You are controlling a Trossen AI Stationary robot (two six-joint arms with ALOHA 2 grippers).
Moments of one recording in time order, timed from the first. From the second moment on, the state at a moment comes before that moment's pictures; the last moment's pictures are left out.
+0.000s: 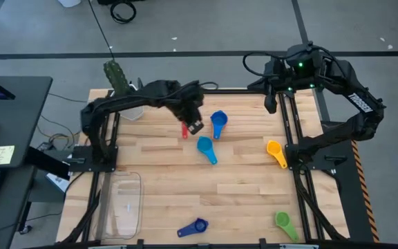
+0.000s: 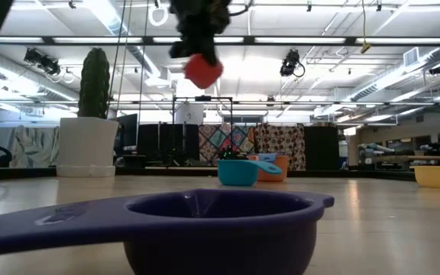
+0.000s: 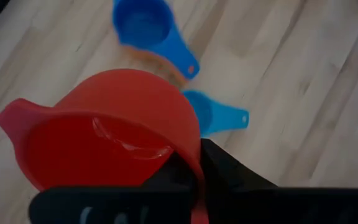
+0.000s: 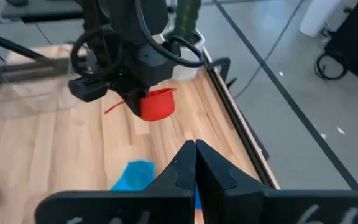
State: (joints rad) left arm 0.25 1.86 1.91 -1.14 0.06 -0.34; right arm -0.35 1.24 1.83 -1.13 -0.08 -0.08
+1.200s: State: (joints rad) left arm 0.36 2.40 2.29 -0.95 0.23 -0.24; right arm -0.35 1.15 1.83 -1.20 -0.07 -0.08
